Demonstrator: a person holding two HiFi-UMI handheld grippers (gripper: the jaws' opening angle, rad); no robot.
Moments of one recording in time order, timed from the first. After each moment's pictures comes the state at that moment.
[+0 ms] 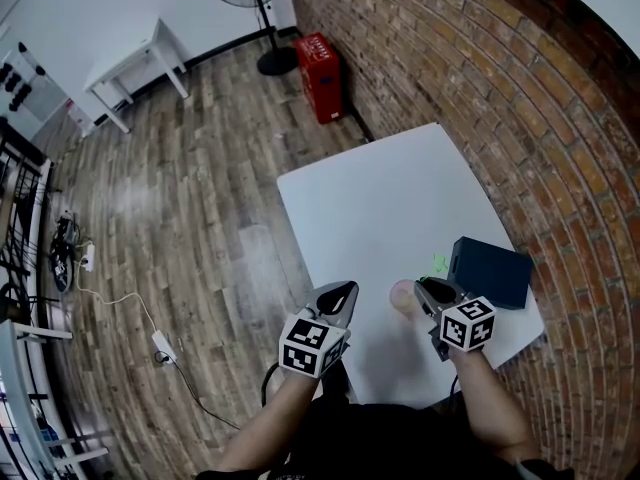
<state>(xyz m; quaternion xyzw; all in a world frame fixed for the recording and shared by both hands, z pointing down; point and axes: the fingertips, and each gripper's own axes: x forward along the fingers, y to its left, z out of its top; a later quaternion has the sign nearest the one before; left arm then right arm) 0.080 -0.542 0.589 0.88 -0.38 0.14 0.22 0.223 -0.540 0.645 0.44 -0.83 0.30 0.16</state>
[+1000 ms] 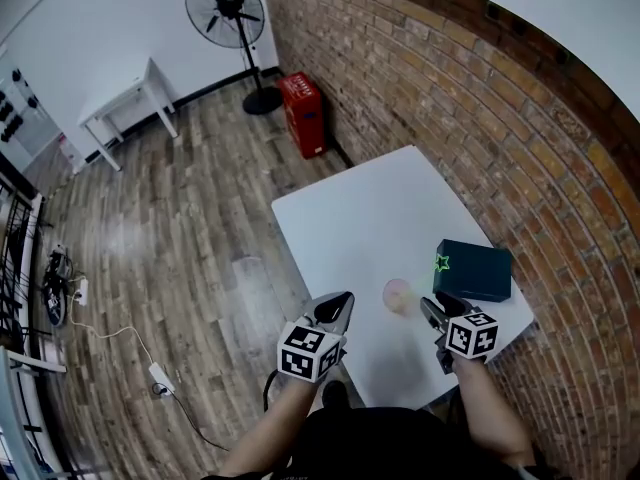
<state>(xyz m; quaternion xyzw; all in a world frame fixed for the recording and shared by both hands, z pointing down) 0.076 -0.504 0.555 0.91 -0.35 0.11 0.20 0.263 -0.481 0.621 0.53 -0.78 0.31 0.13</state>
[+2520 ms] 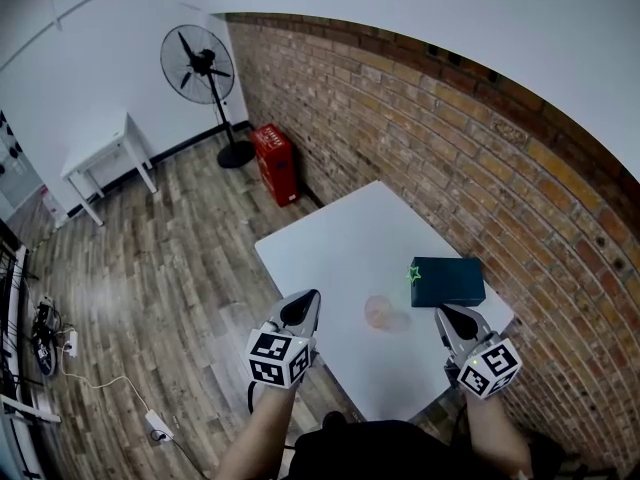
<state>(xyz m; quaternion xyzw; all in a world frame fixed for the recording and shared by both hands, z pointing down) 0.041 -0.509 0.454 0.92 -0.37 0.06 0.10 0.255 -0.399 0.434 0.56 -0.83 0.05 0.02</state>
